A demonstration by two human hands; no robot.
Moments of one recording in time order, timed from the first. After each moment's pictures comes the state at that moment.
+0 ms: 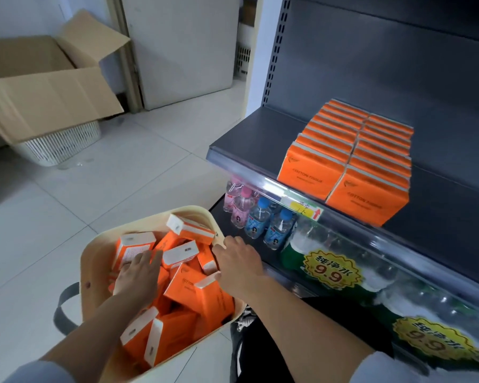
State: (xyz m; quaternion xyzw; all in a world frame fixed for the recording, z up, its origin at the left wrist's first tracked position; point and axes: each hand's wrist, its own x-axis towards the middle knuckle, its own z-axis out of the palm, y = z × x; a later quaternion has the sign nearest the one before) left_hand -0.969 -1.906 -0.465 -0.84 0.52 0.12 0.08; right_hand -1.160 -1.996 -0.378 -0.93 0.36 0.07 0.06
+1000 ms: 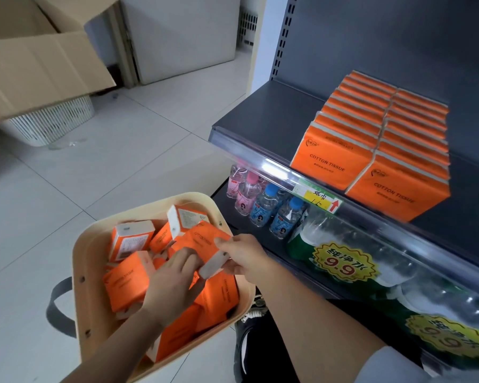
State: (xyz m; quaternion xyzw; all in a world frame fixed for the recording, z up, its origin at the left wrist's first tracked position) left_hand -1.014 -1.912 -0.480 -0.67 0.69 -0.01 -0.26; right_hand -1.140 -2.030 -0.417 -0.47 0.60 -0.07 0.65
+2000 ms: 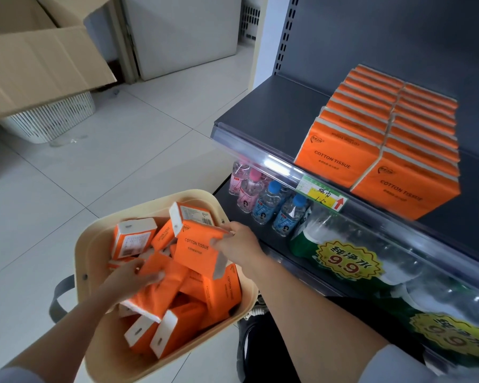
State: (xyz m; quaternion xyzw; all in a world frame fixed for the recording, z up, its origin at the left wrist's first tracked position) left_hand -0.926 -1.898 -0.499 -0.81 0.33 0.44 -0.18; right_hand -1.128 -2.028 -0.411 -0.62 0.56 -0.06 0.54
